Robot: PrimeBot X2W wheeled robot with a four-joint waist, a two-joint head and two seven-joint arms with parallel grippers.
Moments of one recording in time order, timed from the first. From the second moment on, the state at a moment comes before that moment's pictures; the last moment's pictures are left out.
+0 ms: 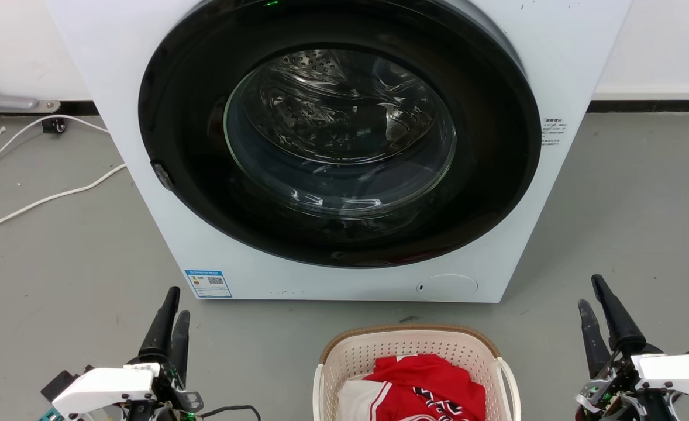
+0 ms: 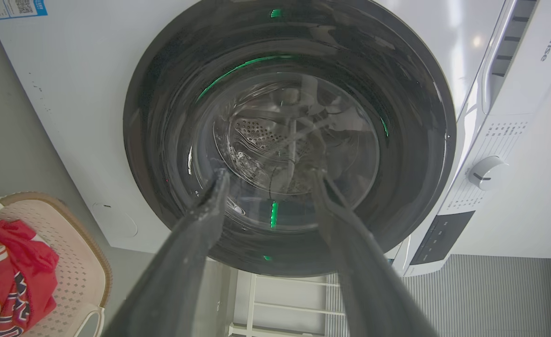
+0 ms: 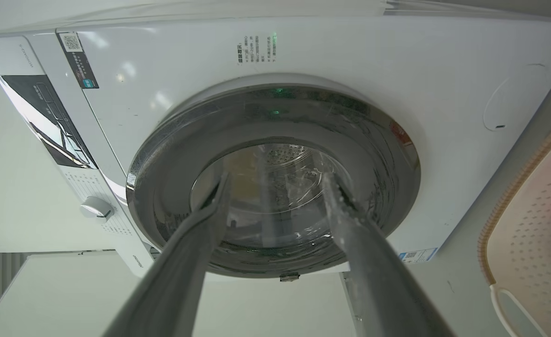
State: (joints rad) left arm -0.07 0.05 0.11 0.27 -1.61 -0.13 0.10; right arm -0.07 -0.05 -0.11 0.28 1.60 0.13 0.10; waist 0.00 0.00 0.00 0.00
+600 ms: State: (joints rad) left arm -0.07 0.05 0.10 0.19 -1.27 -0.08 0.02; right arm -0.06 -0.05 -0.10 0.18 1.20 0.13 0.02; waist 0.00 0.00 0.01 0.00
